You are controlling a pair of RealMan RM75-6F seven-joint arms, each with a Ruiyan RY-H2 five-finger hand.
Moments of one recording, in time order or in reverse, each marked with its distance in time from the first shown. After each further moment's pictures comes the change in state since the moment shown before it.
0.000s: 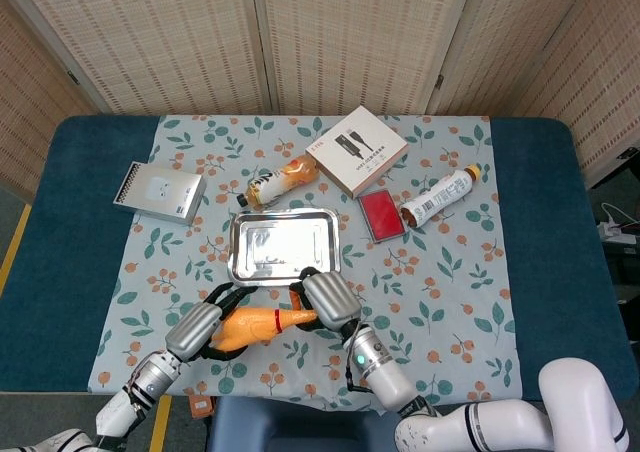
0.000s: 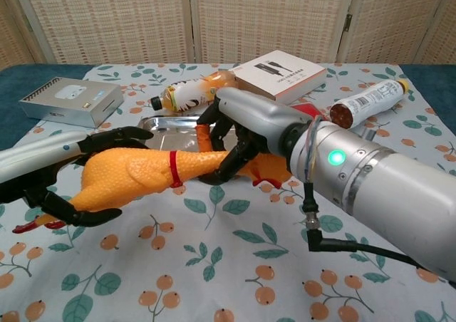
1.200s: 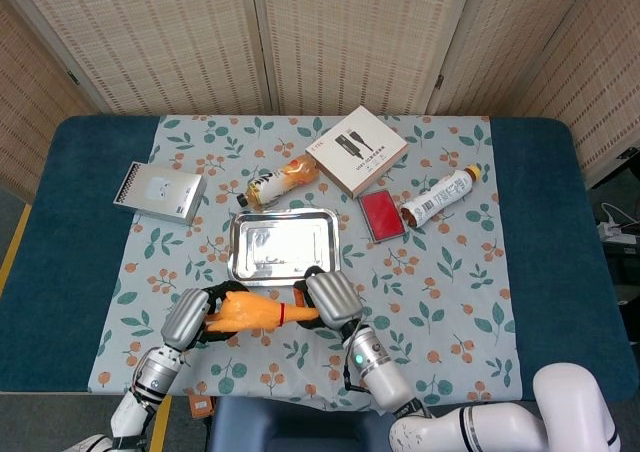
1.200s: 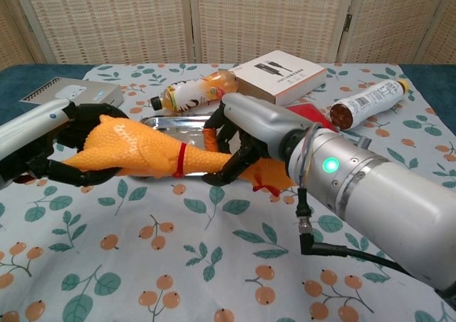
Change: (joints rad) left arm 0.067 -0.144 -0.066 0.094 -0.011 0.170 0.014; right arm -0.016 -0.035 0.017 0.019 0.035 0.008 -0.053
